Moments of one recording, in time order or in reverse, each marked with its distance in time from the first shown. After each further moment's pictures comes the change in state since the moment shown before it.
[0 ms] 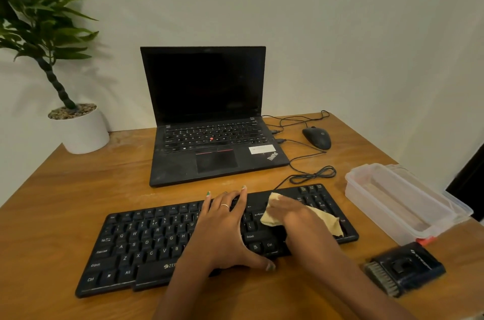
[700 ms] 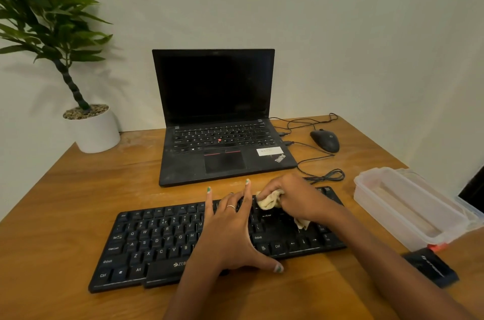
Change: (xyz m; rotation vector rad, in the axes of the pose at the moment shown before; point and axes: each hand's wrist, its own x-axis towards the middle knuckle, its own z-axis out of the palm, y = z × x) left_hand -0.004 0.004 -0.004 0.020 0.029 -0.051; right_hand 0.066 0.006 -0.016 0.156 -0.230 -0.024
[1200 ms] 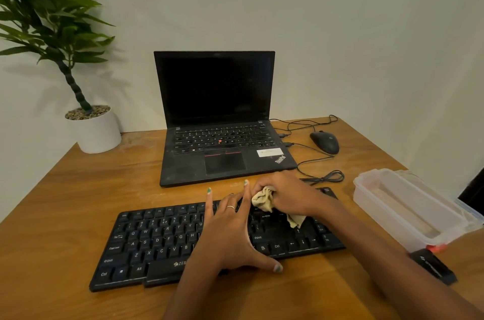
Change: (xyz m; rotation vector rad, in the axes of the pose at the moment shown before) left_hand -0.001 -0.001 0.000 -0.002 0.009 0.012; right_hand 0.014 -0.004 -0.002 0.012 -0.103 -0.122
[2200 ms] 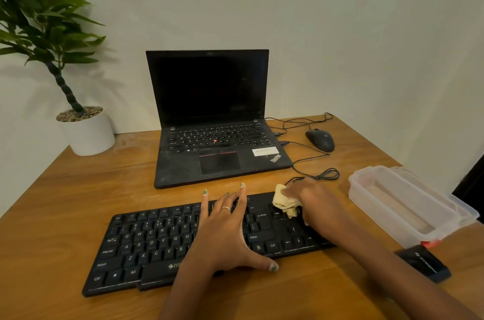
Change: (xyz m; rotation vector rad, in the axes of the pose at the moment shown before) left_hand 0.001 0.000 0.000 0.005 -0.038 -0.018; right_hand -0.031 0.023 -0.002 -0.412 0.045 0.399
